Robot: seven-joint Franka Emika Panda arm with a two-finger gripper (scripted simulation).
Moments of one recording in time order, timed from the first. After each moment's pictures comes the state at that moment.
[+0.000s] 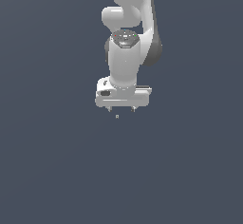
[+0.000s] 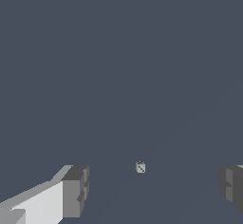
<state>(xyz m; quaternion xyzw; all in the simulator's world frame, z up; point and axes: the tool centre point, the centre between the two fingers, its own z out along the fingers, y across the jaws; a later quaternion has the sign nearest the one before) 0.005 0.001 0.185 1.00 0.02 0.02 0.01</state>
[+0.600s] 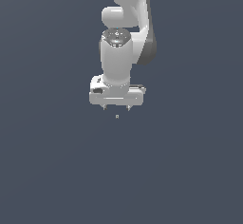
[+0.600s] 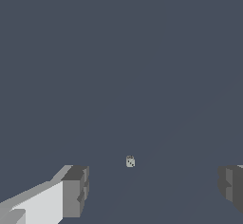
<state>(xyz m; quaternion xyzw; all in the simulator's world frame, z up) -0.001 -0.021 0.189 1.00 0.00 0.01 0.02</state>
